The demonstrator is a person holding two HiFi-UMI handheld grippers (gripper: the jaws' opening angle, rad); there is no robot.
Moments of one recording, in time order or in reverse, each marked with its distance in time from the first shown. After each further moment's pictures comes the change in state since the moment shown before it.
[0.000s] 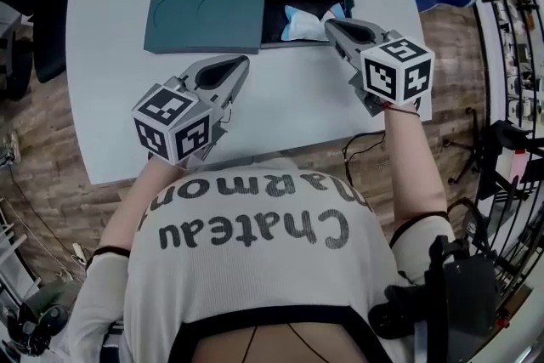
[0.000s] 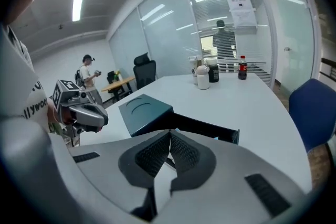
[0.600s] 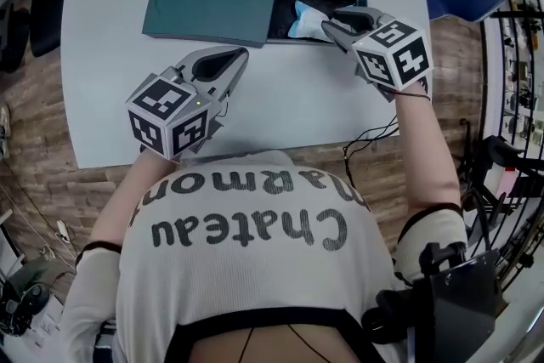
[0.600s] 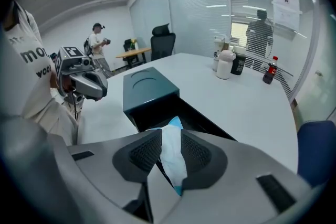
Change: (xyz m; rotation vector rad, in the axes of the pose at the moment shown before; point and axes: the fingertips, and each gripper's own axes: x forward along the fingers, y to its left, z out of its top) left arm -0.001 0.018 -0.005 -0.002 0.010 0.046; right arm 0.040 -0.007 -0.013 -0.282 0.272 0.072
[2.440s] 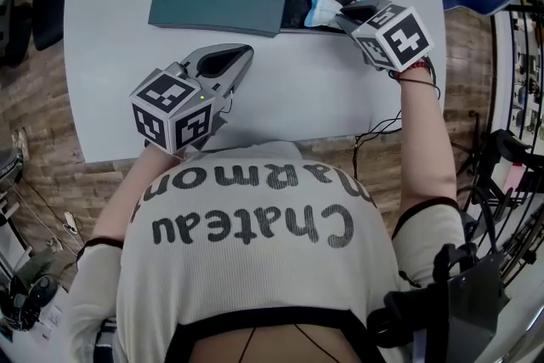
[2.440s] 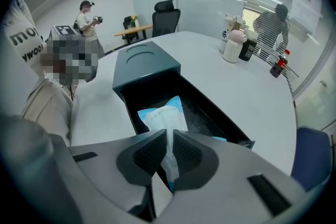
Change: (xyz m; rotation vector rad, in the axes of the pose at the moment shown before) left arm -0.007 0.015 -0.024 -0.055 0.057 -0.021; right arm 0.034 -0.005 -0.028 -0.079 0.234 -0.016
